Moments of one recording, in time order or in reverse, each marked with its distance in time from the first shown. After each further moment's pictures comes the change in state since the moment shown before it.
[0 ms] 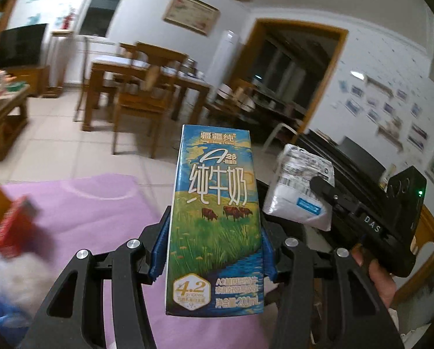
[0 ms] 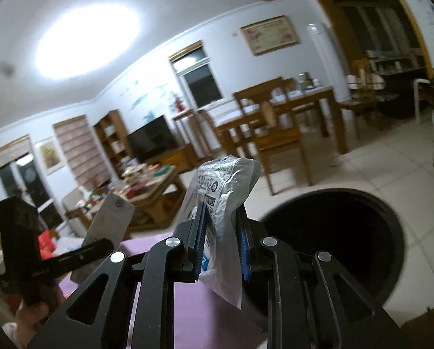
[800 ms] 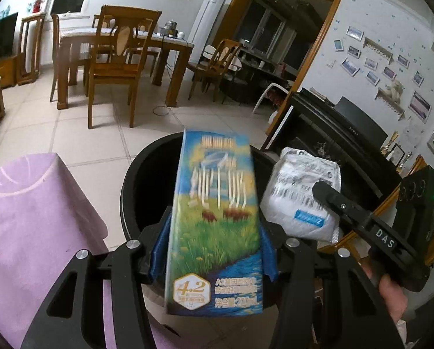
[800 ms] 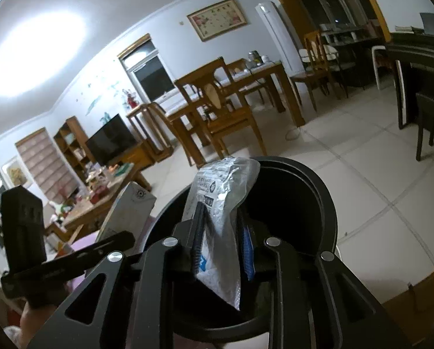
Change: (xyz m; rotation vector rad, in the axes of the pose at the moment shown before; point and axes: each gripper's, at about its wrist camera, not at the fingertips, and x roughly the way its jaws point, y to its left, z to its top) left arm 0.108 -0.050 -0.021 0.058 0.180 -0.026; right arm 0.045 -0.110 -0.023 0.140 0.083 -0.146
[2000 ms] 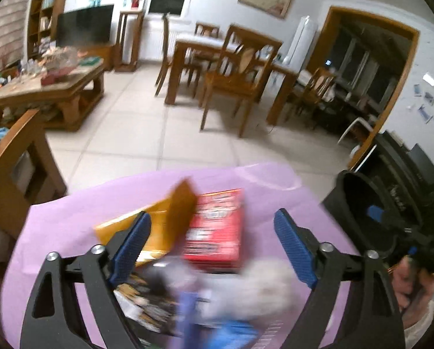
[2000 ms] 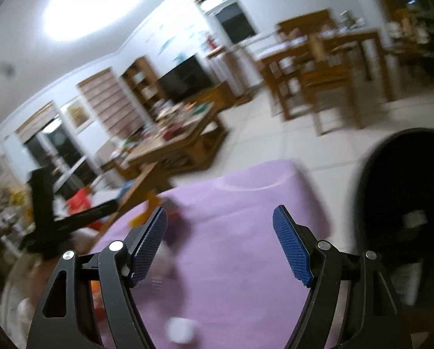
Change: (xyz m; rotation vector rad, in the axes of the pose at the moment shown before) left arm -0.205 0.240 -0.011 -0.221 -0.030 0.389; right arm 0.109 0.286 -0.054 -0.192 0.355 0.418
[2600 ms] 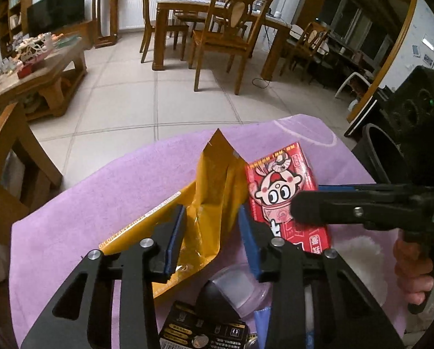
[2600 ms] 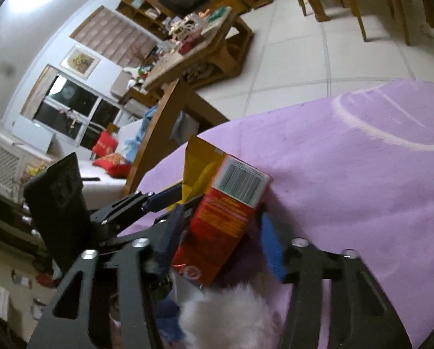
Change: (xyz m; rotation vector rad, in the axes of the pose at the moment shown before) left arm 0.067 0.042 -0.011 0.106 0.187 -0.042; right arm 0.212 0.077 0.021 0.139 0.444 0.110
